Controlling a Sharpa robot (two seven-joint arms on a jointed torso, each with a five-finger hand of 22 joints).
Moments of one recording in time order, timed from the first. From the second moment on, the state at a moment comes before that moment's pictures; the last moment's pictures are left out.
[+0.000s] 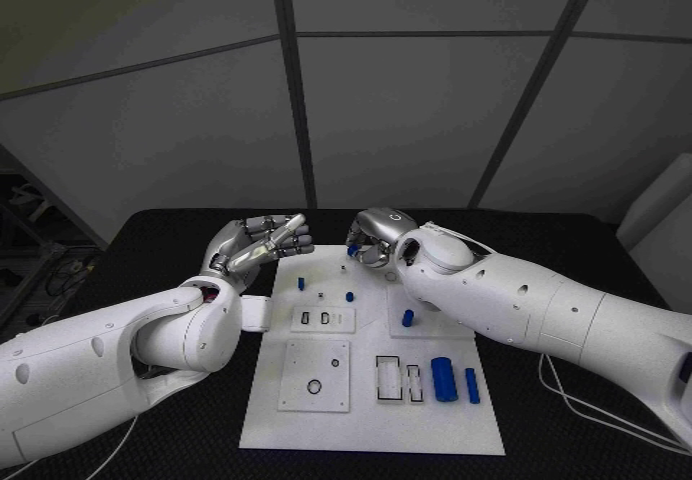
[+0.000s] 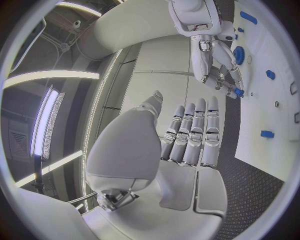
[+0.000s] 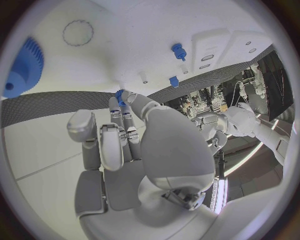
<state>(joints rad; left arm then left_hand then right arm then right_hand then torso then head) 1.13 -0.93 0.08 1.71 0.04 -0.53 0.50 1.41 -0.14 0.22 0.19 0.05 0.93 0.22 0.14 0.07 1.02 0.17 0.12 0.06 1.03 0.13 0.19 0.10 0.20 0.90 0.24 0.30 0.15 1.23 -0.34 0.07 1.05 -1.66 -0.33 -0.15 1.37 -0.08 0.46 -0.10 0.24 1.11 0.15 0.09 0.09 1.23 0.08 0.08 0.10 1.47 0.00 1.43 1.31 0.12 1.24 0.10 1.29 1.03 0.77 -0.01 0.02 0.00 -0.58</state>
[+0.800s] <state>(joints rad) 1.13 -0.94 0.08 1.71 0.04 -0.52 0.49 1.41 -0.14 0.22 0.19 0.05 0.93 0.22 0.13 0.07 1.02 0.17 0.12 0.06 1.03 0.13 0.19 0.10 0.20 0.90 0.24 0.30 0.14 1.23 -0.30 0.07 1.01 -1.67 -0.28 -0.17 1.36 -0.08 0.47 -0.09 0.23 1.09 0.16 0.08 0.09 1.22 0.09 0.07 0.10 1.47 0.00 1.43 1.31 0.12 1.23 0.10 1.29 1.02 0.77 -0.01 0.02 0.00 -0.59</state>
